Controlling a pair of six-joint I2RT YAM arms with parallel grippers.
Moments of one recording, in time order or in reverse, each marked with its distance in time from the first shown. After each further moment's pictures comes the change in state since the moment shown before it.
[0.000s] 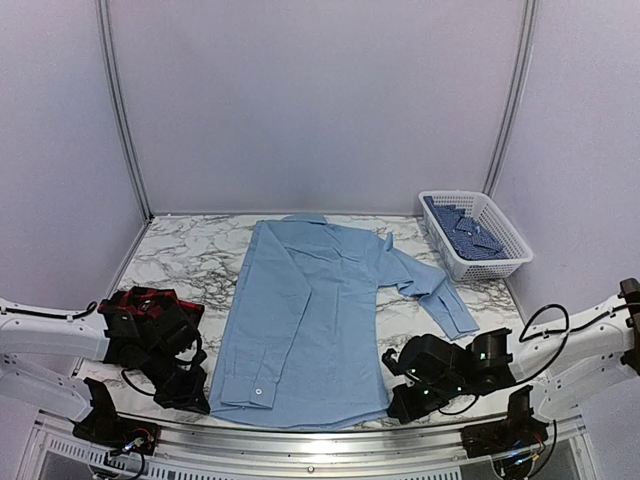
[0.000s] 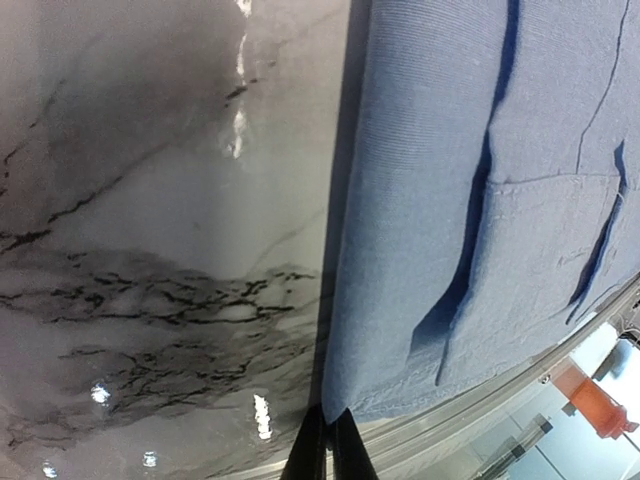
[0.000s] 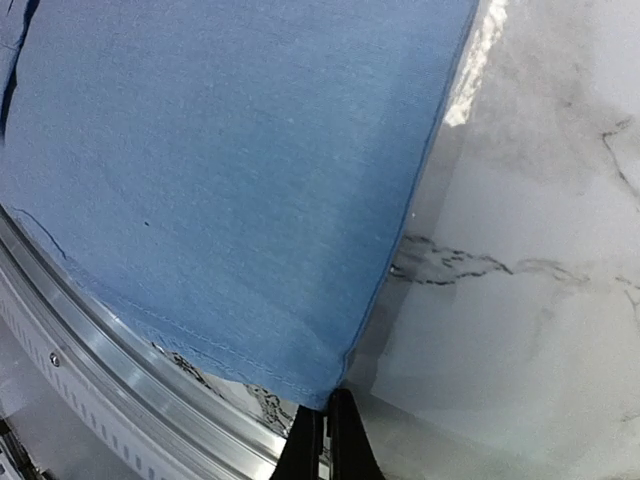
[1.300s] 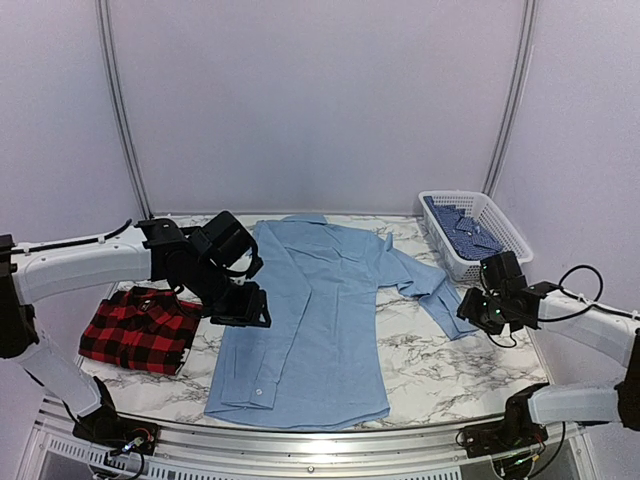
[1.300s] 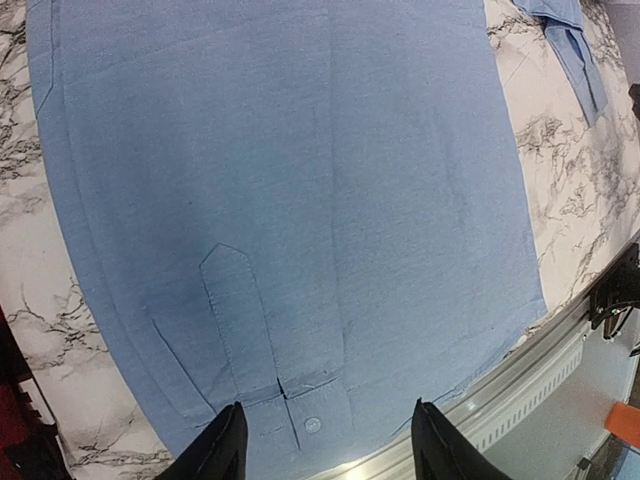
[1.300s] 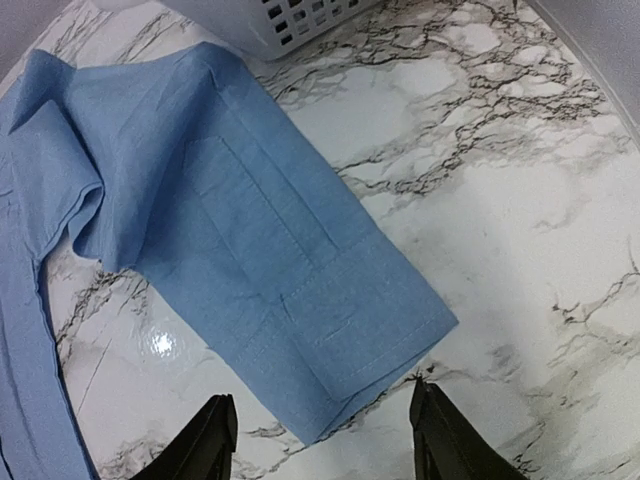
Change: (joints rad) left arm -0.001 0.352 0.758 -0.218 -0.239 0.303; right arm -0.940 -0.137 0.071 -0.046 0.258 -0.183
